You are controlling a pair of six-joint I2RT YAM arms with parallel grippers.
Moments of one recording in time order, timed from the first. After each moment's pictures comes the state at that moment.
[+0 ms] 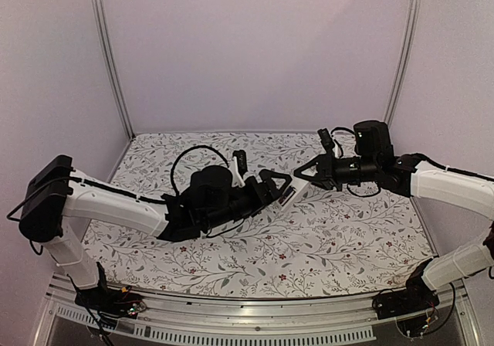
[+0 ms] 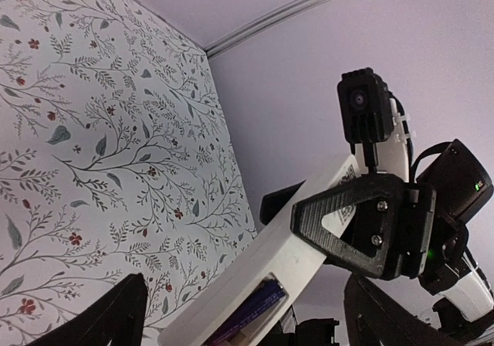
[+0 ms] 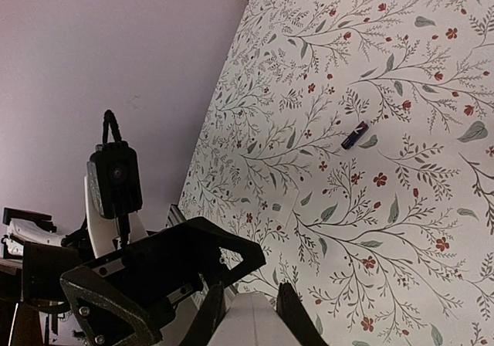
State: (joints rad) left arm -1.15 1.68 0.93 0.58 -0.24 -1.12; right arm 0.63 1.31 0.90 -0.06 -0.55 0.77
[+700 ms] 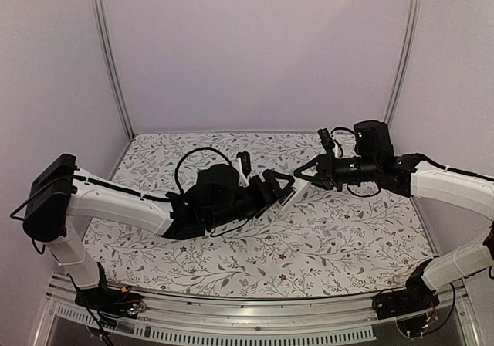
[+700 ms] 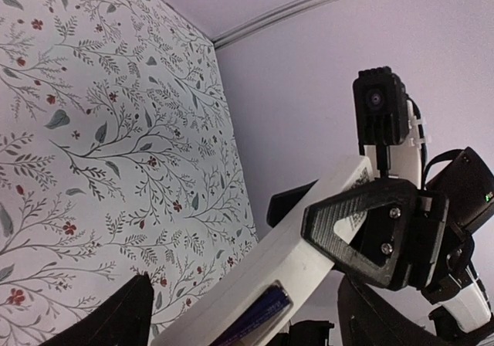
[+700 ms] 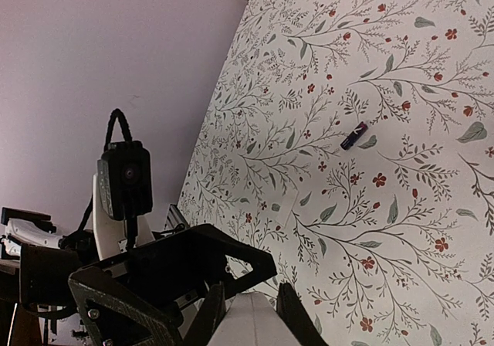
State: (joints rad) left arm -1.15 1.71 0.98 0.53 -0.23 -1.19; right arm 0.63 1.31 0.90 -0.06 -0.54 0.77
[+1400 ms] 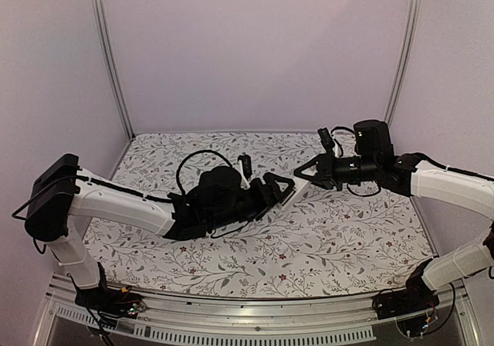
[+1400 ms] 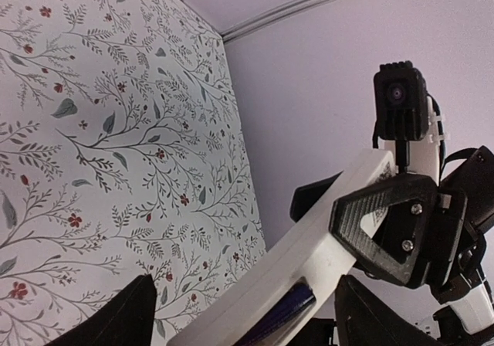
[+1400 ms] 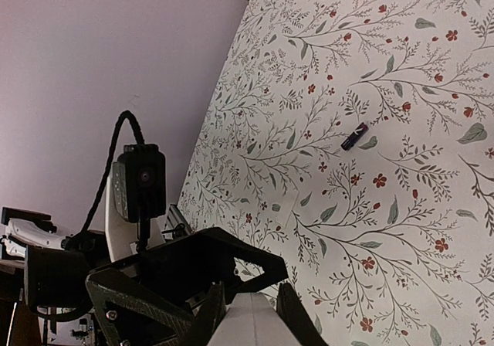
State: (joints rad) left arm -1.15 1.72 0.98 0.52 -0.22 -1.21; right arm 0.63 1.31 0.91 -0.07 -0.54 0.77
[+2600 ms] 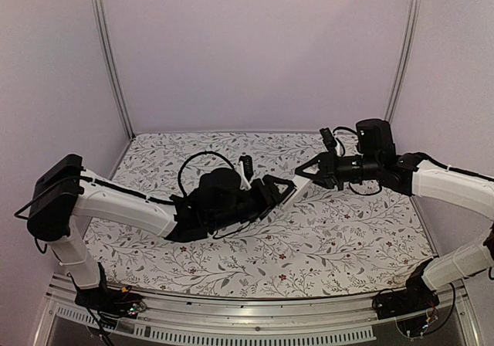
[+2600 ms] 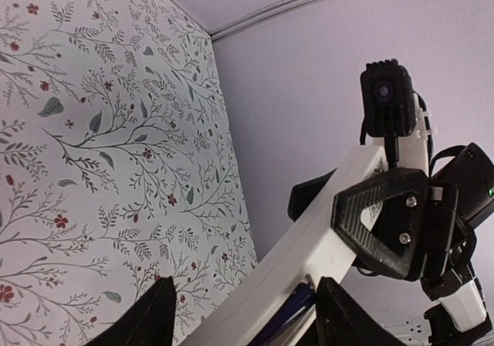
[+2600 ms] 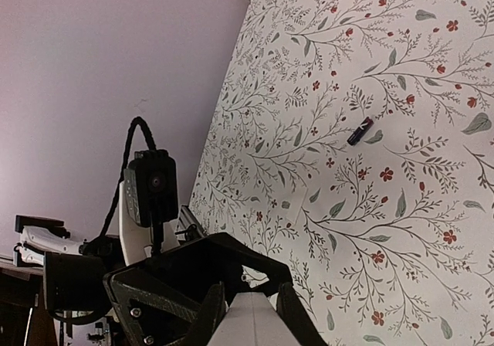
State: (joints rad) left arm -1.15 1.74 0.97 0.58 -0.21 -1.22; right arm 0.61 1.30 0.91 -0.07 -0.57 0.82
